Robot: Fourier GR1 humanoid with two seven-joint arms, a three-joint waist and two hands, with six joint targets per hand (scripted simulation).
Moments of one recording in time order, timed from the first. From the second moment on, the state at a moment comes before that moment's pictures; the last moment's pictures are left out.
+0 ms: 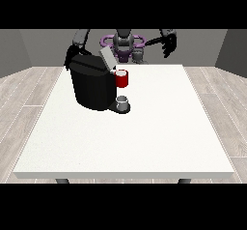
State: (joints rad) left arm -0.69 0.06 0.36 -0.69 -0.45 -0.29 -0.36; right arm -0.12 -0.10 -0.17 -1.10 0.13 -0.20 -0.08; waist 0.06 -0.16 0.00
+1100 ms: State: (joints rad) left arm -0.41 0.00 0.26 -0.95 -0.24 -0.31 -0.21; right arm -0.35 -0.18 -0.14 -1.26 0.05 -0.01 0.04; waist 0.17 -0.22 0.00
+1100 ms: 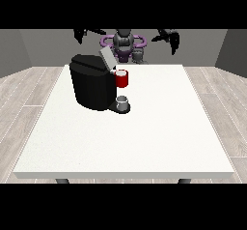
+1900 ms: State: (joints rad) left arm -0.30 0.03 0.18 -1.27 -0.14 -0.30 -0.12; right arm -0.54 -0.18 -0.19 -1.13 -0.06 0.02 0.12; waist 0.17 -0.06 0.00
